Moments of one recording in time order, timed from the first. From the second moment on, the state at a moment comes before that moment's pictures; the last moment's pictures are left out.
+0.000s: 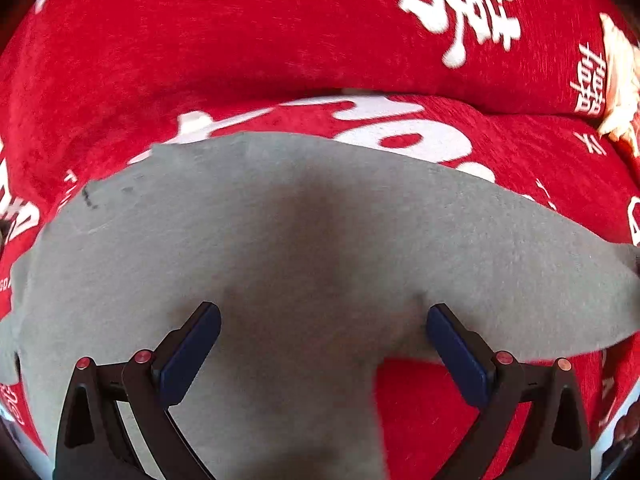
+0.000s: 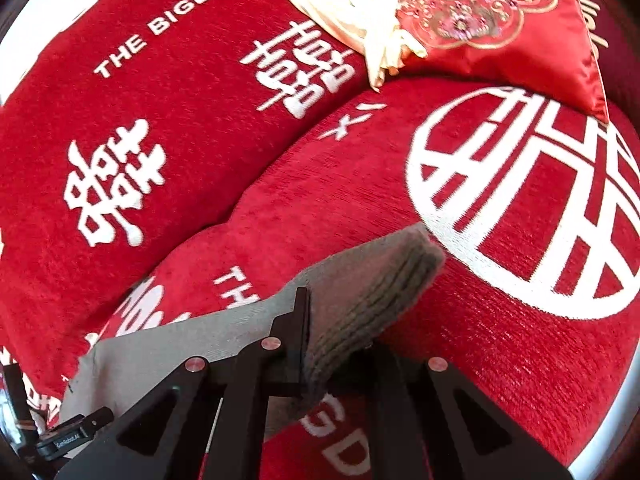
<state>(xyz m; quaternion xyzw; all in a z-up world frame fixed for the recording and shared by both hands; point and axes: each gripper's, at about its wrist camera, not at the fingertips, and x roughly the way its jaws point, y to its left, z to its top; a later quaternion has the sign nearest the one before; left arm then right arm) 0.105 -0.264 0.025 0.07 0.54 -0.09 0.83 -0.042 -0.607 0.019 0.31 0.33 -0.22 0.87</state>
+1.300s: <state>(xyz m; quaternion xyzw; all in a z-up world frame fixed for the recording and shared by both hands) 0.020 -0.003 0.016 -0.03 0.52 -0.06 0.85 0.015 -0.364 0.091 0.18 0.36 -0.21 0.89</state>
